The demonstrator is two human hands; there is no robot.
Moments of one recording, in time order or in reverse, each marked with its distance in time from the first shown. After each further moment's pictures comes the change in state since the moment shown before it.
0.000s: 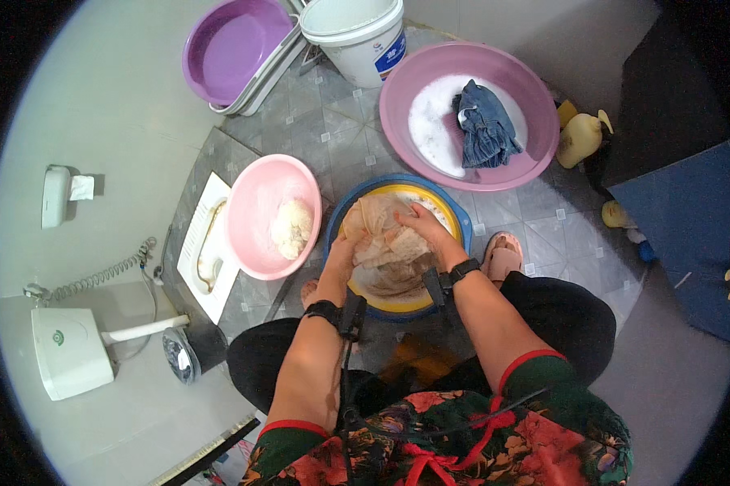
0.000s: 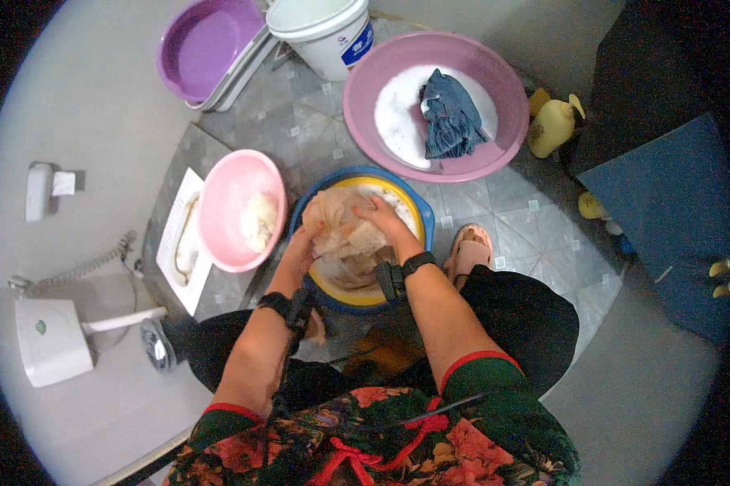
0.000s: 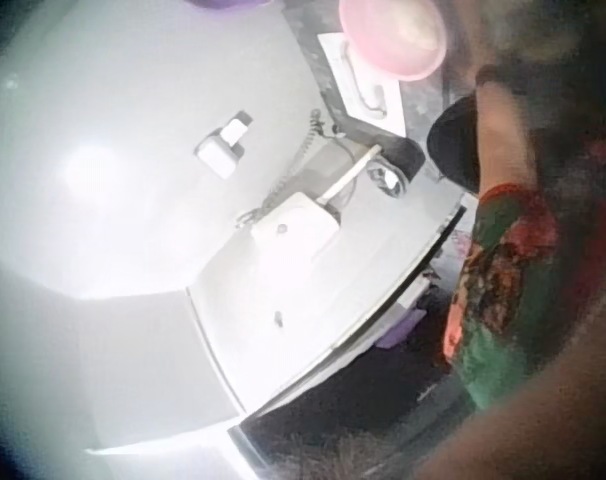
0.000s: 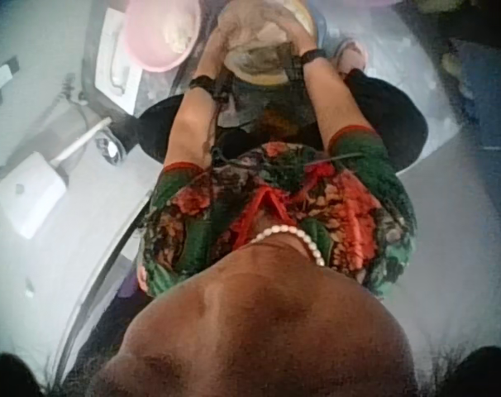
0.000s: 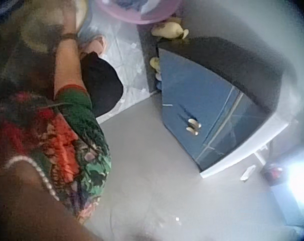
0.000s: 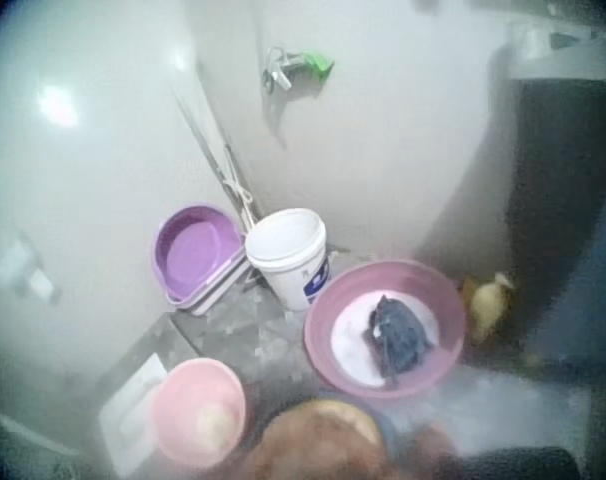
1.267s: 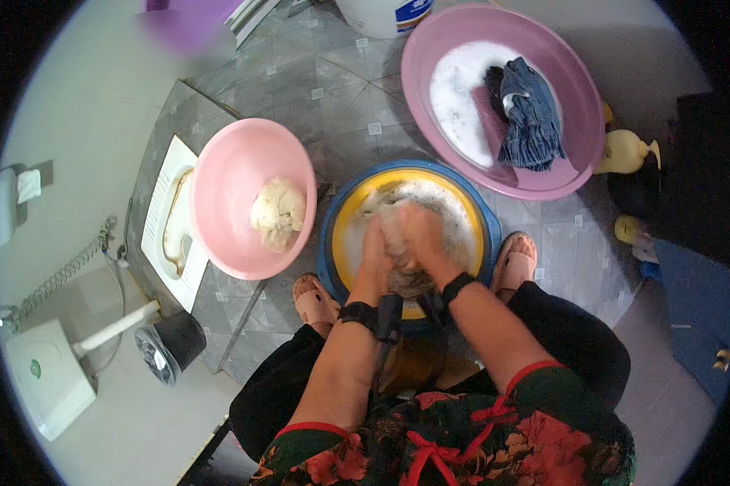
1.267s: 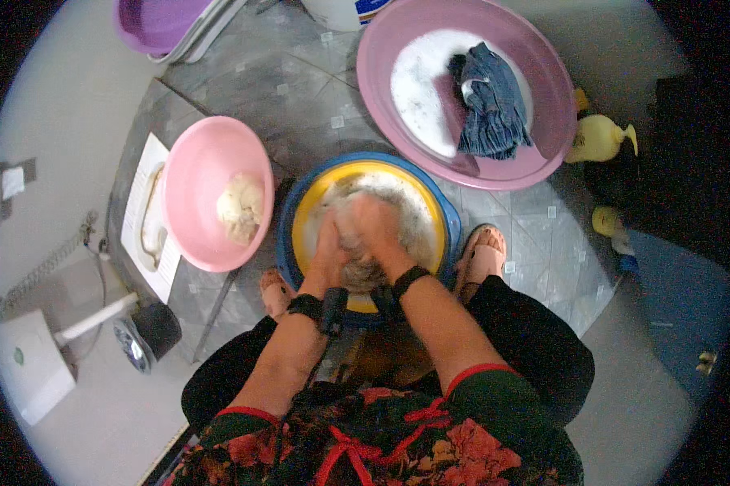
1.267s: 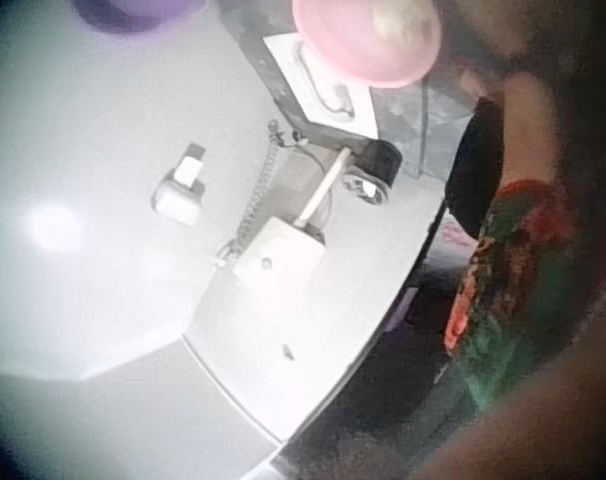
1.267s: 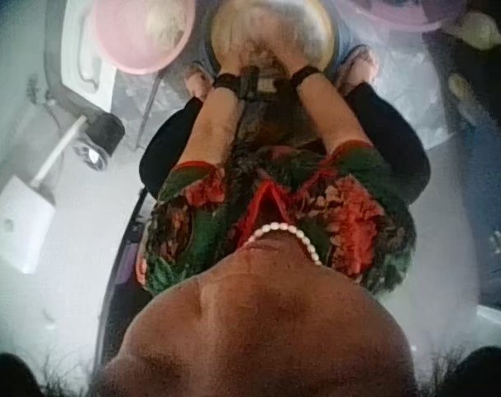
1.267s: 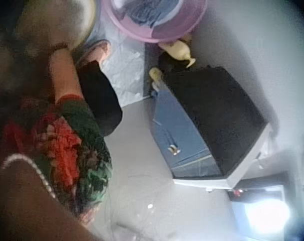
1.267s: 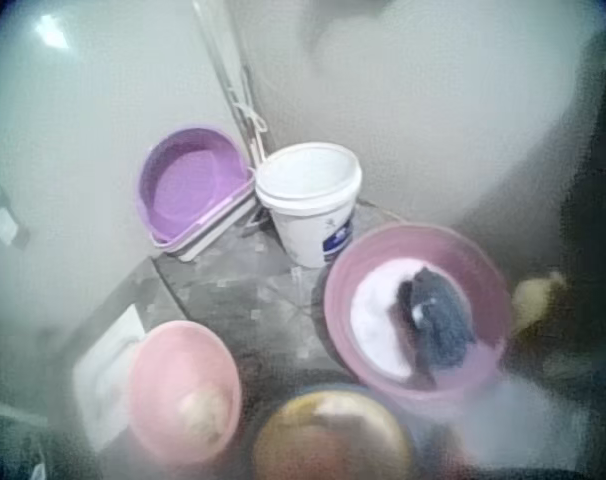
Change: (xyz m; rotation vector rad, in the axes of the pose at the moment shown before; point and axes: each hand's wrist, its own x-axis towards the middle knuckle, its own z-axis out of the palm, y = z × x) left_hand 0.076 -0.064 0.039 -0.708 0.053 -0.177; right_hand 0.061 0.050 0.037 -1.246 0.419 -0.161
